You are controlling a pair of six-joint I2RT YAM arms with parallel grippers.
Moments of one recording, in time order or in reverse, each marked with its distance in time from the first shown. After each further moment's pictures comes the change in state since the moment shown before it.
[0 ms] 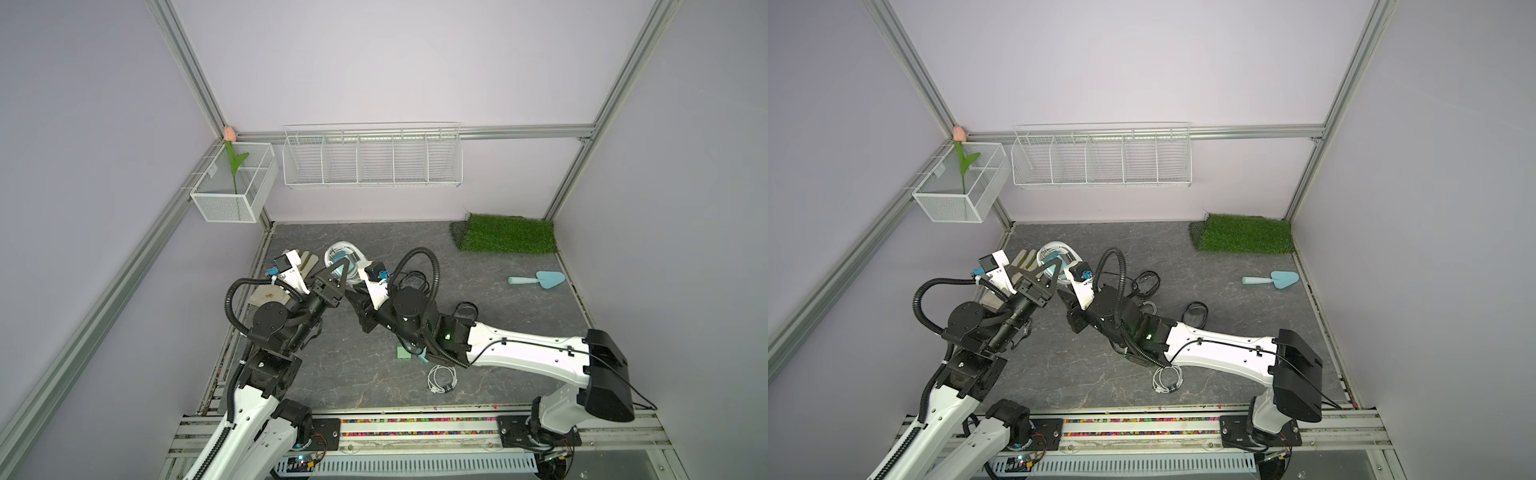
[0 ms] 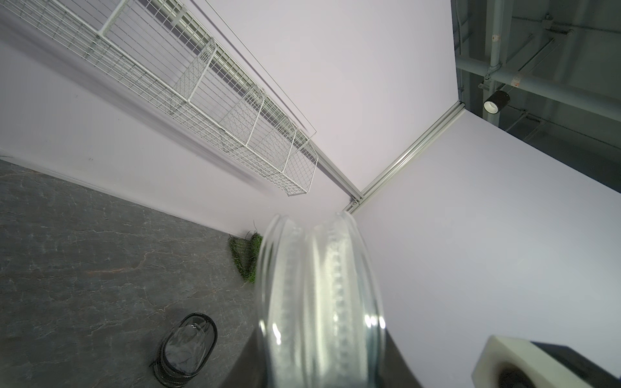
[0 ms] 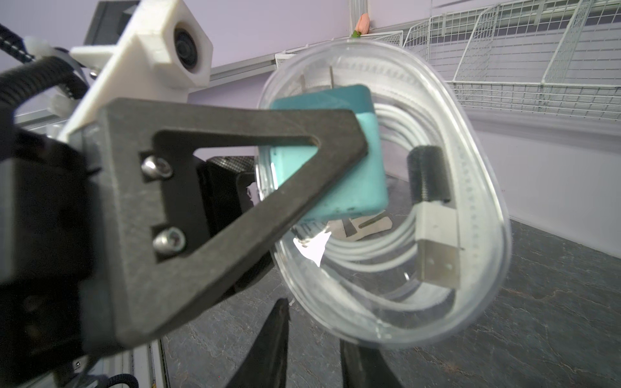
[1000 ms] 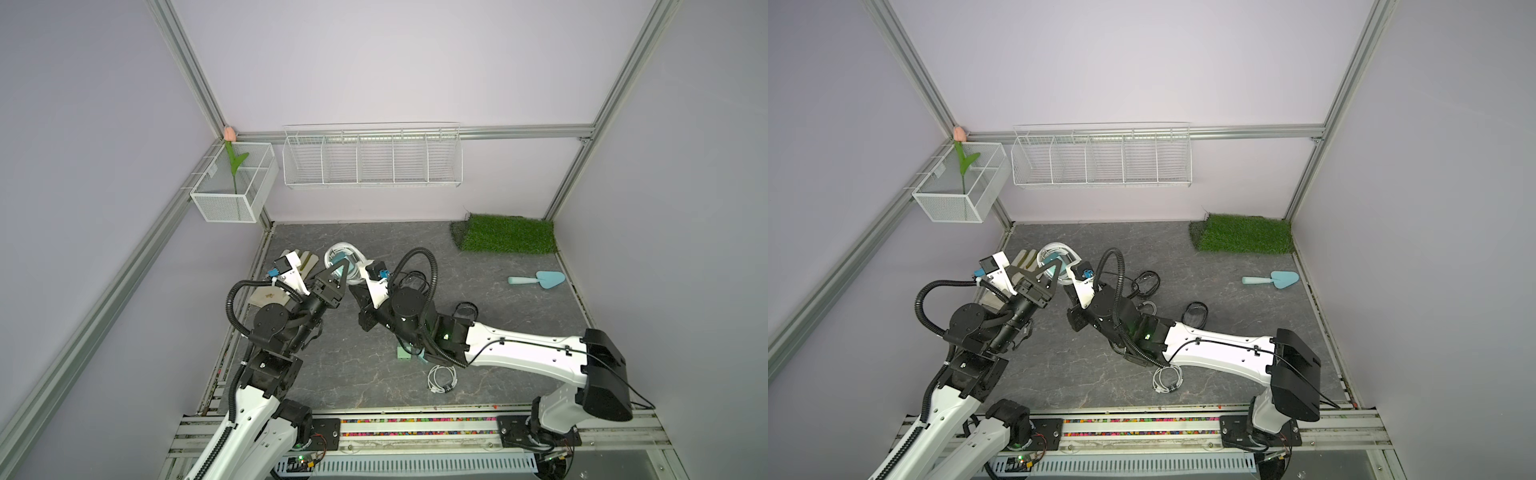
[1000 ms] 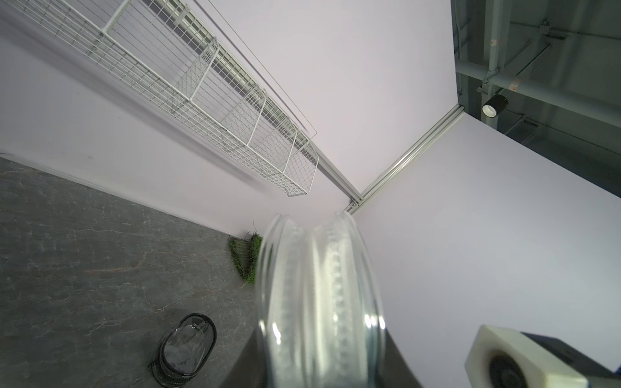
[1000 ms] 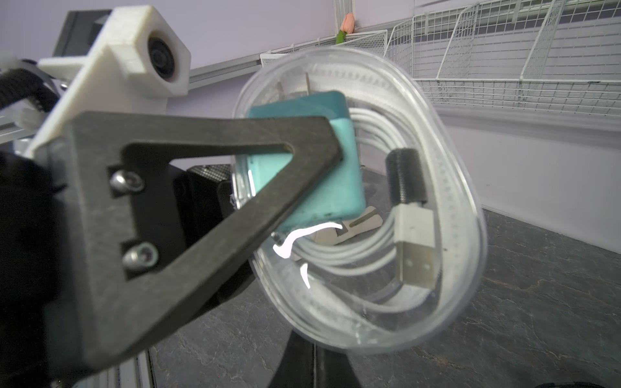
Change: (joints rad) left arm 0.003 -0.006 -0.022 0.008 -0.003 -0.003; right arm 0.000 0.007 -0.003 -0.002 0.047 0.010
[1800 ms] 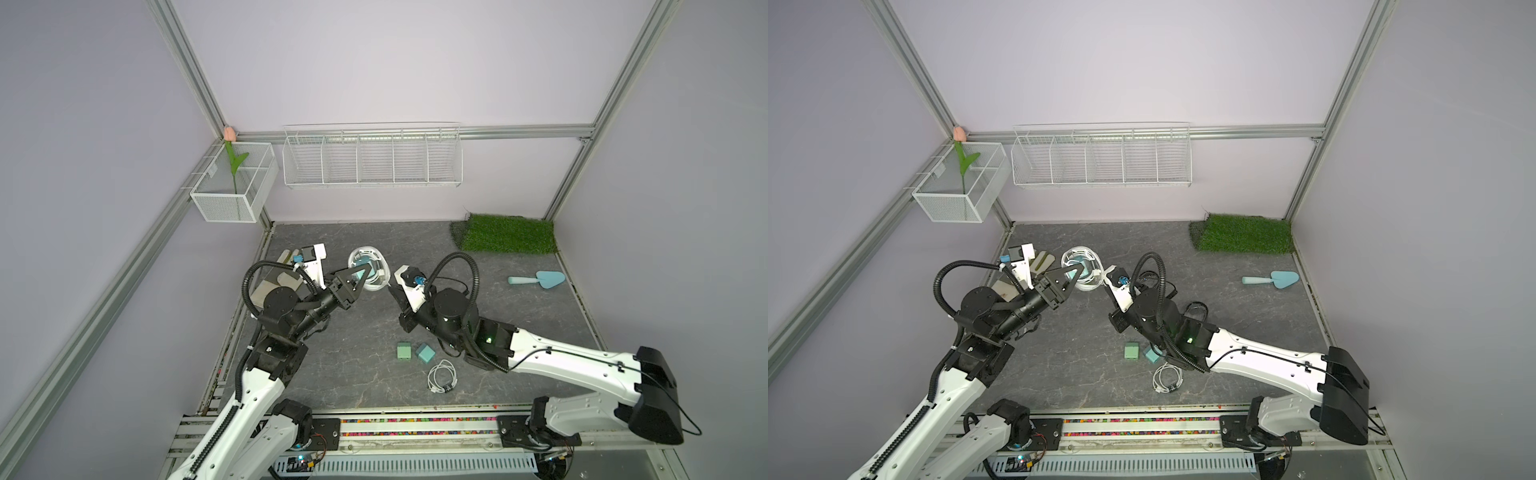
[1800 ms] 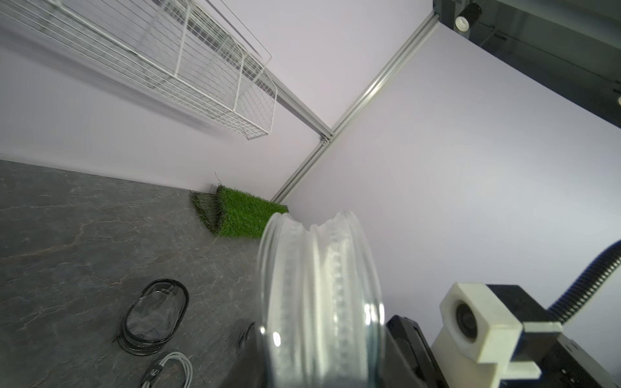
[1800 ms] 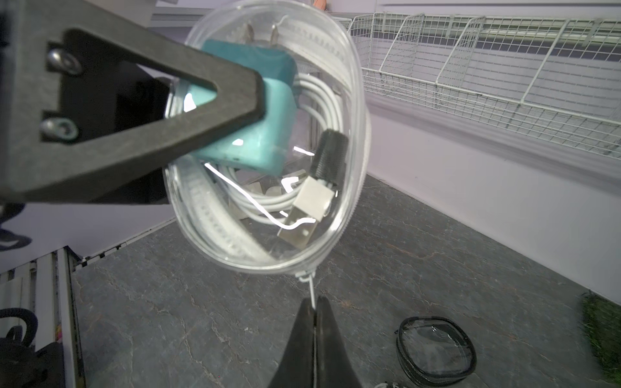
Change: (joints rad) left arm -0.007 0.148 0.082 0.015 0.317 0.081; right arm -0.097 -0.298 -0.256 -0.105 -0.029 -0.209
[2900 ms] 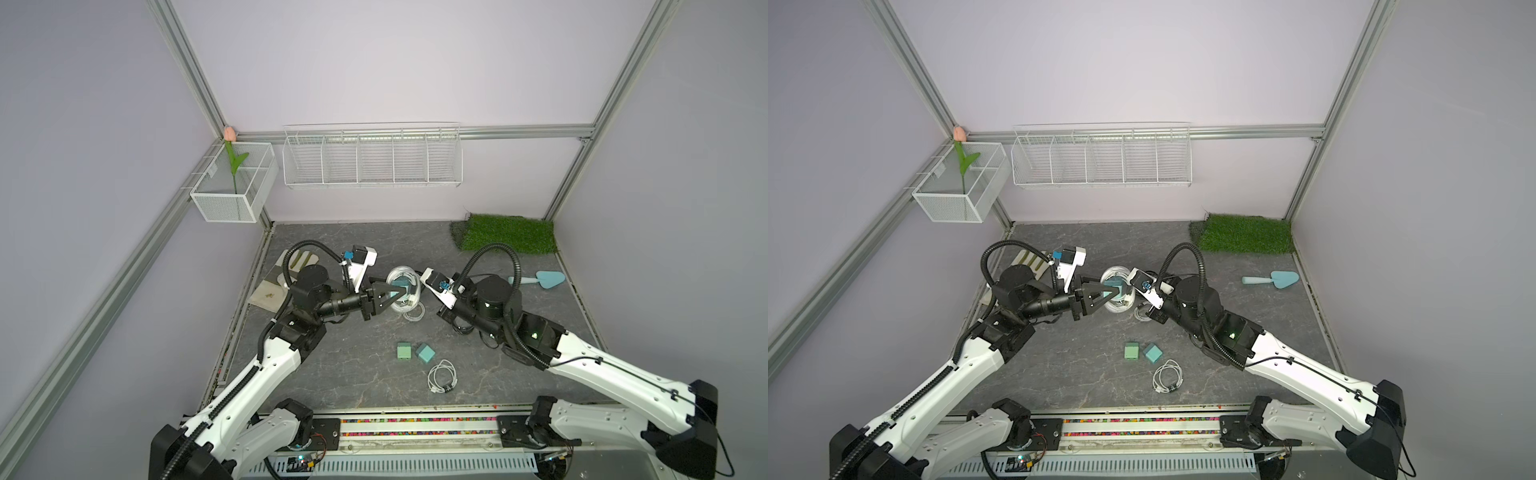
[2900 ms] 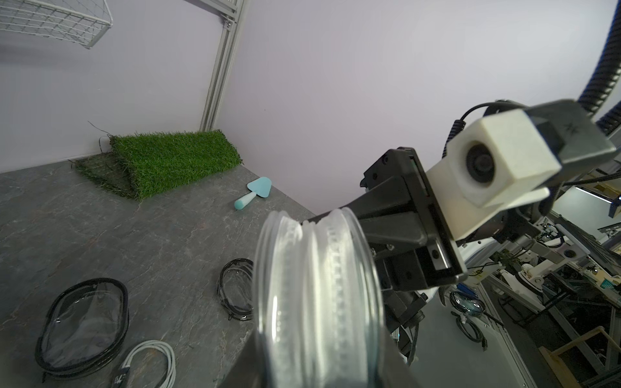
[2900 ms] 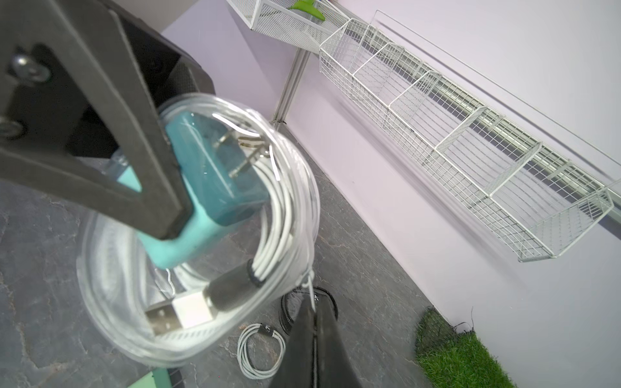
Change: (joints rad) left arm -0.112 0.233 0.109 -0.079 0.338 0.378; right arm -0.179 -0.214 -0.031 -0.226 -0.132 -0.454
